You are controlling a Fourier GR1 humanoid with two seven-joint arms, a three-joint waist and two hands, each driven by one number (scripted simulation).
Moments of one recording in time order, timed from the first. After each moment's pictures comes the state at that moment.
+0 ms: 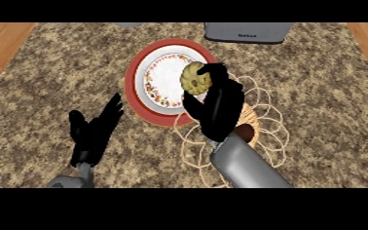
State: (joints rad) left arm -0.04 0.15 -0.16 -1.45 0.15 0.09 0.23; right arm -0.56 -0.01 0.61 -1.28 1.42 -0.85 1.09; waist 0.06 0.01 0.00
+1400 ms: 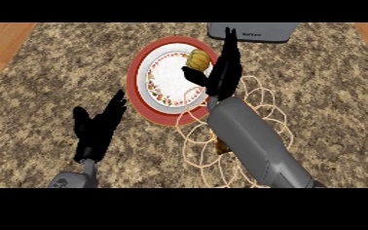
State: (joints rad) left arm -0.07 0.13 -0.15 -1.44 0.14 0.08 0.23; right arm -0.83 -0.01 0.49 -0.80 0.64 -1.16 0.70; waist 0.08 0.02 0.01
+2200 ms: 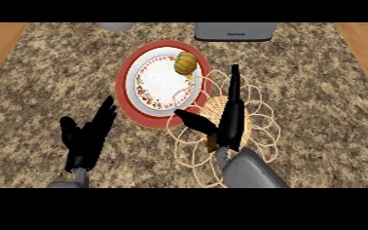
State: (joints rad) left arm 0.00 0.13 -0.11 -1.45 0.14 0.09 0.19; right arm -0.41 -0.05 0.61 -1.29 0.21 -1.09 0.25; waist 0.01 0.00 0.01
